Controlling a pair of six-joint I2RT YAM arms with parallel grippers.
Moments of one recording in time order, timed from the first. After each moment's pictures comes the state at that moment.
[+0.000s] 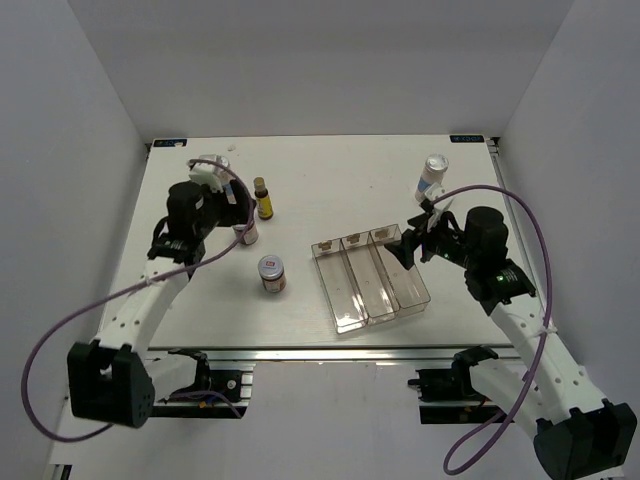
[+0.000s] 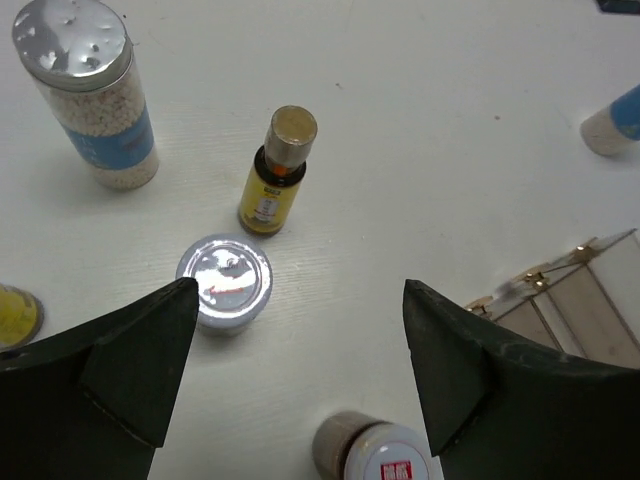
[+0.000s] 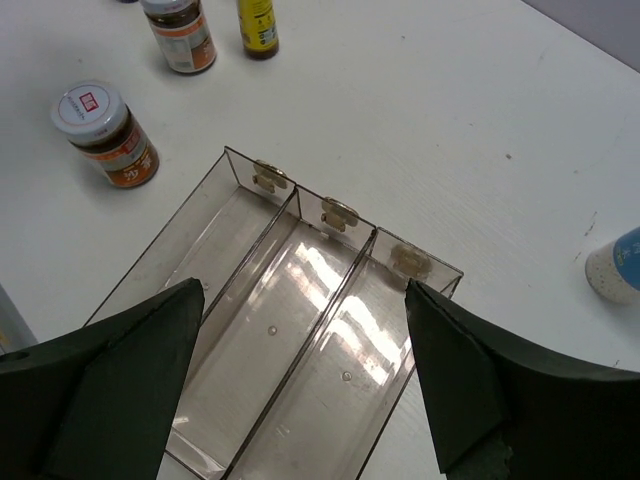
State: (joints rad) left arm -0.15 1.07 0.80 -0.01 0.17 -0.21; right arm 0.31 0.85 0.75 -0.21 -0.54 -0.18
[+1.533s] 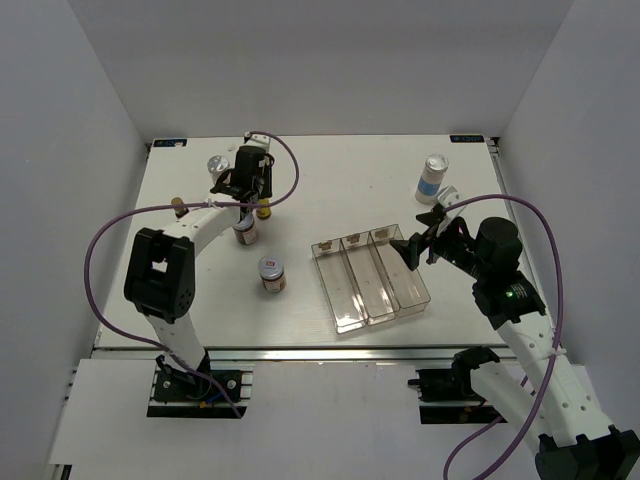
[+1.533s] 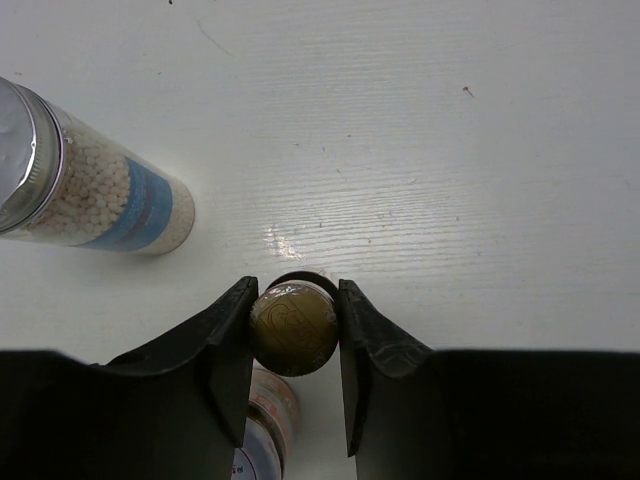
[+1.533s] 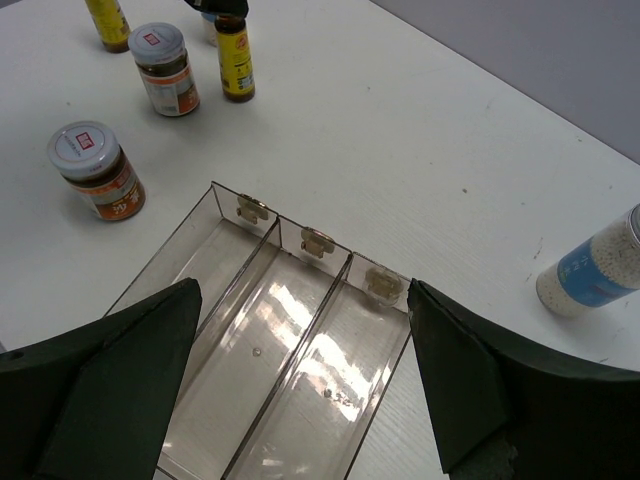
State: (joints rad) left arm -0.35 1.79 1.31 -0.08 -0.29 -0.10; right arm 0.31 0.72 0.72 -0.18 -0.48 -0.16
